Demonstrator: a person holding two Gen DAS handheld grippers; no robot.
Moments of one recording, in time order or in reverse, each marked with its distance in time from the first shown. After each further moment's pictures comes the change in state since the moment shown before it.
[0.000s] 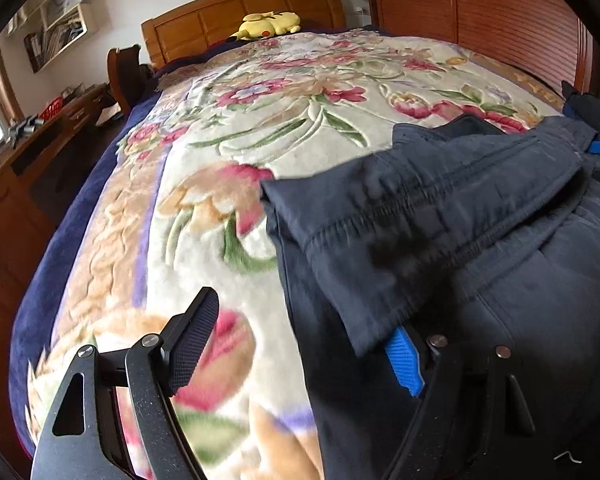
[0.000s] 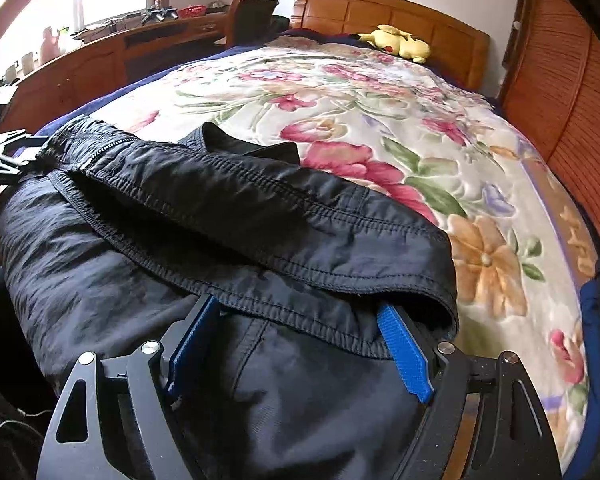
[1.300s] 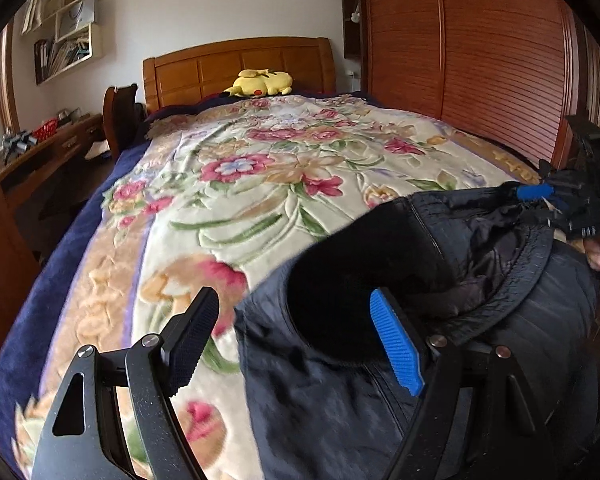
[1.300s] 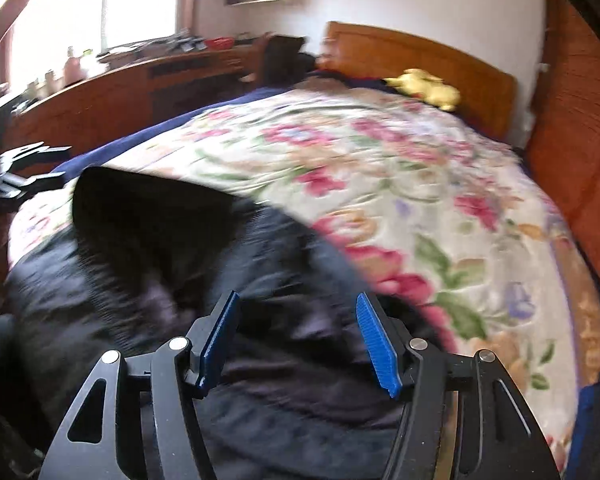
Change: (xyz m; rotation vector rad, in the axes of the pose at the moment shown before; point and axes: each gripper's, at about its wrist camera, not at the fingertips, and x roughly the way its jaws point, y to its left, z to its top) left arm -0.041 0.004 0.055 -0.106 -0.206 -0.121; right arm 0.030 0.032 0.079 -0.103 -0.108 0.113
